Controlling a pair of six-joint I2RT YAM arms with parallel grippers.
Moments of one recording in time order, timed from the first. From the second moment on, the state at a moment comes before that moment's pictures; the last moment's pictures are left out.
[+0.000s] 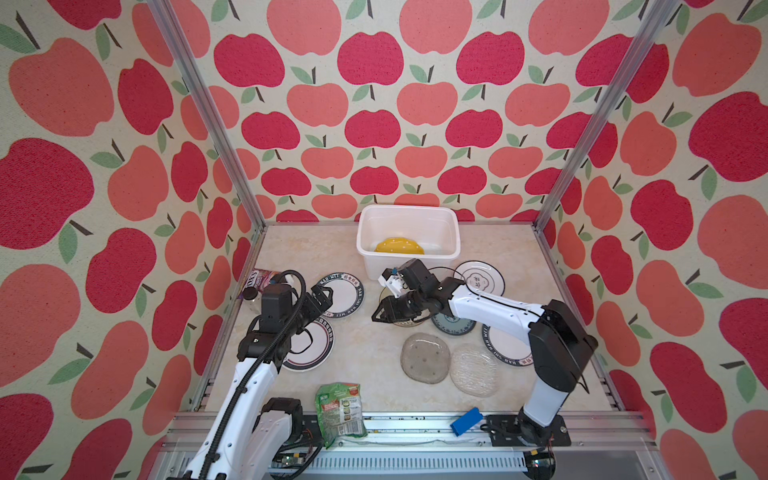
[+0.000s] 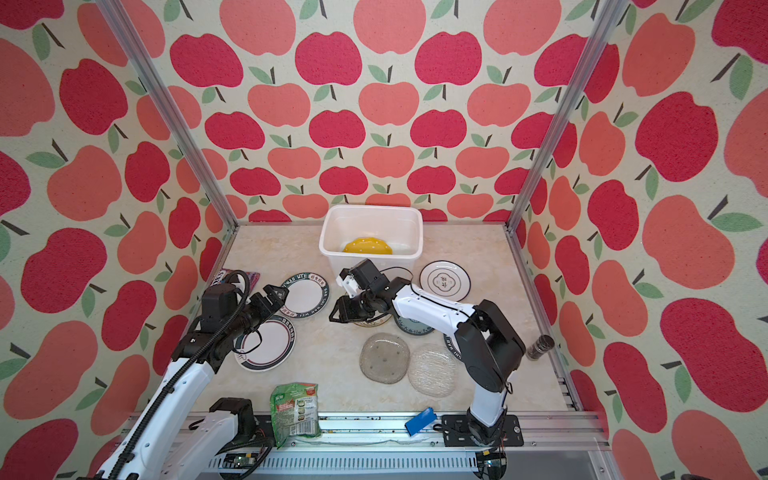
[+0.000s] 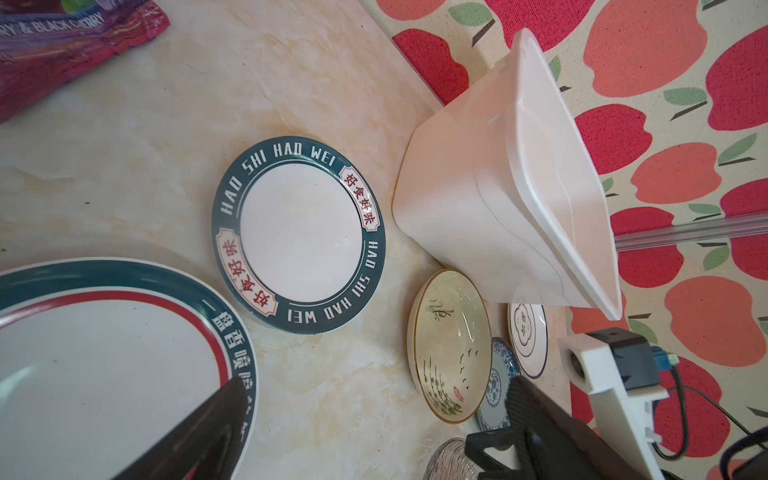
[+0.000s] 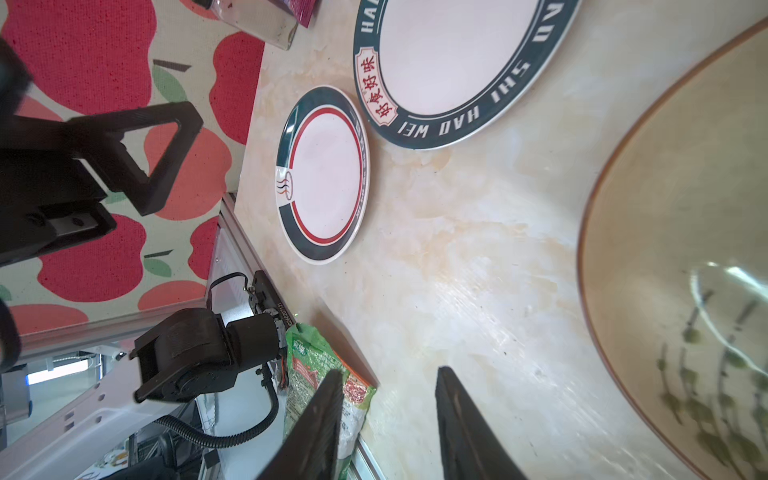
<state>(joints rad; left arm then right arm) -0.06 0.80 0.64 -0.45 0.25 -0.78 0.93 1.81 1.31 -0.38 -0.54 0.57</state>
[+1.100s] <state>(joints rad) 0.07 0.62 0.55 -0.53 0.32 -0.79 1.04 2.31 1.68 -0.26 -0.71 0.72</state>
